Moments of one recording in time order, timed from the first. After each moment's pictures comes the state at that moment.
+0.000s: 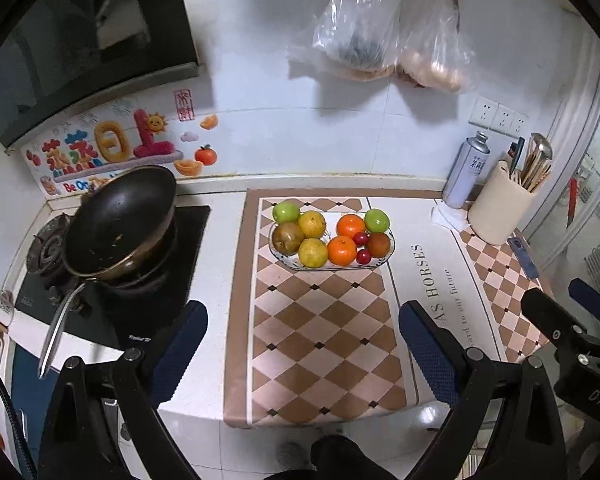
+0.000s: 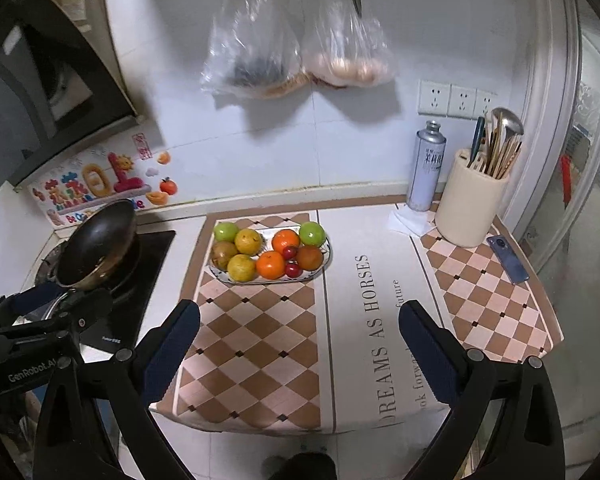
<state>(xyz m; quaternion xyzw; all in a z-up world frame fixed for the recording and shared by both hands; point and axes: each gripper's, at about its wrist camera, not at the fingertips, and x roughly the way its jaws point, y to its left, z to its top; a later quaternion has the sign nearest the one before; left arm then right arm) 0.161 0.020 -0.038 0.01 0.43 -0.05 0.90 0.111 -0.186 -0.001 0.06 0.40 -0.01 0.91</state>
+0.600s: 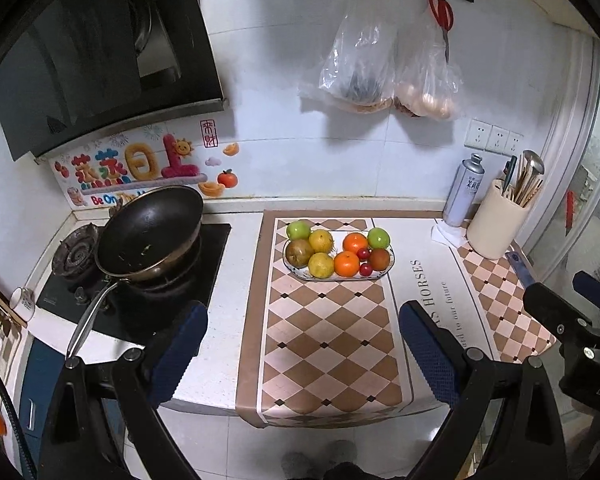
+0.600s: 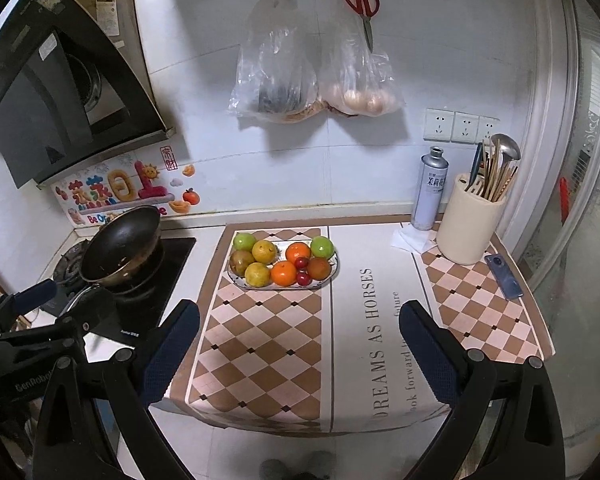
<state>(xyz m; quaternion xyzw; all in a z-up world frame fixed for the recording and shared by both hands) 0.106 0.012 0.000 0.02 0.39 -0.02 0.92 0.069 -0.190 0.043 0.06 0.38 0.02 0.92</state>
